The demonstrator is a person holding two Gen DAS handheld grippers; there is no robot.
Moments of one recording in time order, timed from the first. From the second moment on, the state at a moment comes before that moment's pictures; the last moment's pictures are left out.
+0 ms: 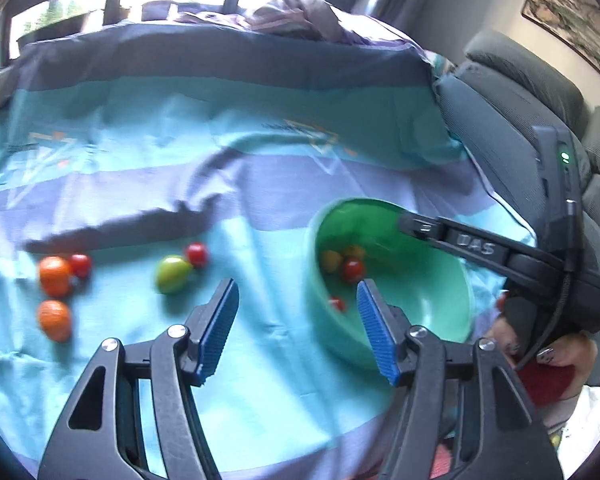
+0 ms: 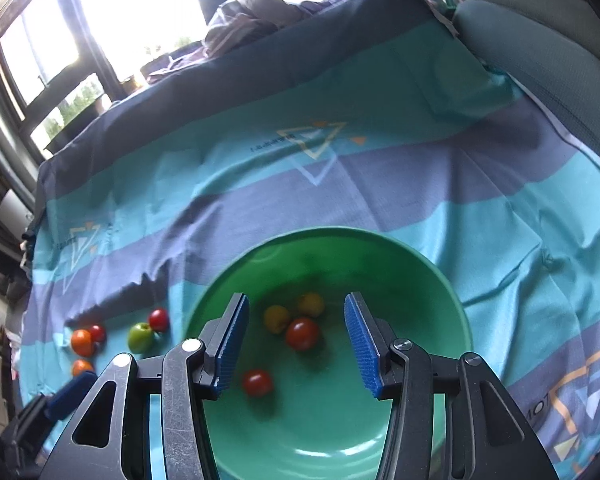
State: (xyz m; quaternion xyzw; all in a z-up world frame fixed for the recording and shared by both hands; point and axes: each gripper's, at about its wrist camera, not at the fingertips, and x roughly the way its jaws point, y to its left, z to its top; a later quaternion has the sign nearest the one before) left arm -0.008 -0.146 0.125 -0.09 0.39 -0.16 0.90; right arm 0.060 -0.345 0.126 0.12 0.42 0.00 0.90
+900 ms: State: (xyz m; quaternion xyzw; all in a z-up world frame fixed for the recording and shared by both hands) left arm -0.013 0.034 0.055 -0.17 0.43 0.02 0.89; right arm 0.121 -0.160 0.041 0.10 0.57 0.10 0.81
